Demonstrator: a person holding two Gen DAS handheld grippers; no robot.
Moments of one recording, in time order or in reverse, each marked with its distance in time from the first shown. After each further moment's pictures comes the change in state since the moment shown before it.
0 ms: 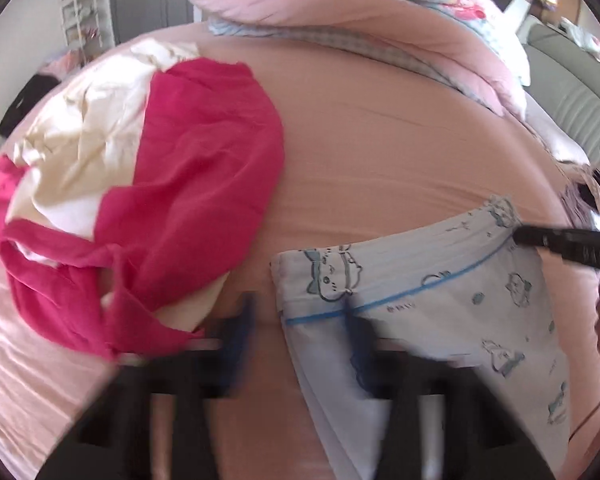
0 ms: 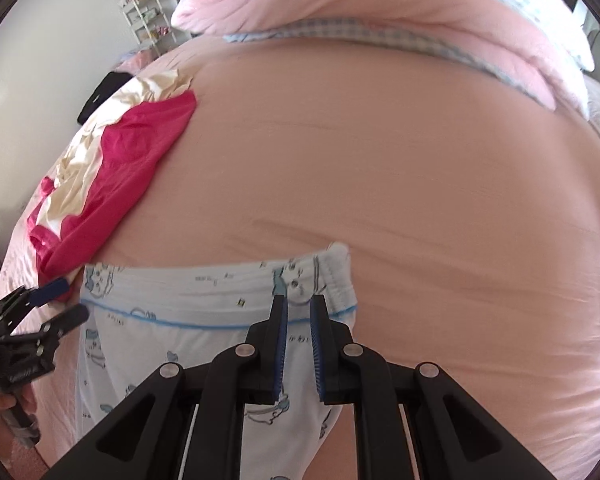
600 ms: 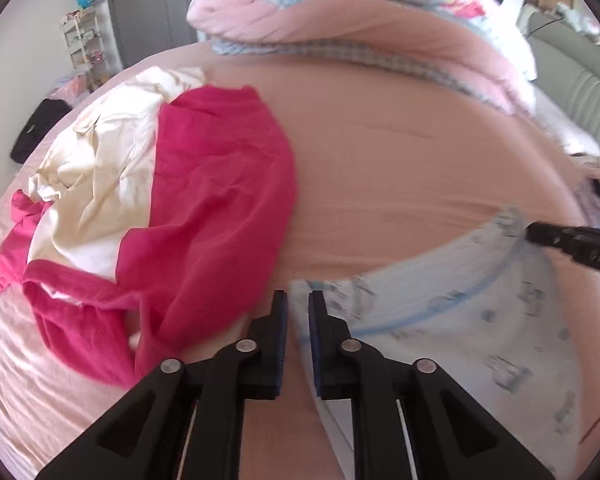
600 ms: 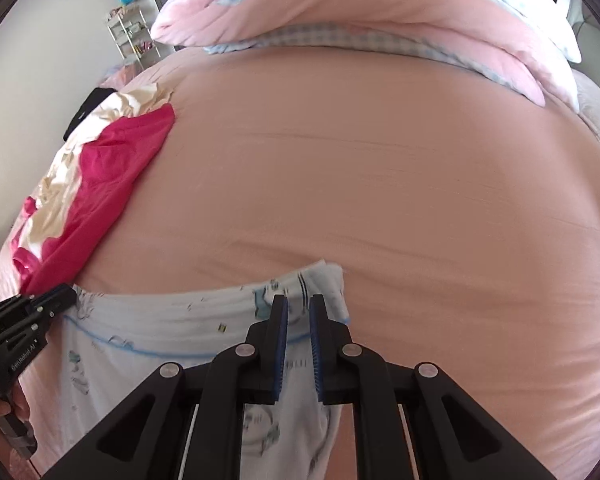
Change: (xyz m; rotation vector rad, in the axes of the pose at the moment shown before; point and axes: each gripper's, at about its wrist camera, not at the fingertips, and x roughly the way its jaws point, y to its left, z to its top) left arm -0.033 -0.010 0.001 0.071 -0.061 0.018; right arm -0.017 -0.005 -0.006 0.033 -0.089 -0.031
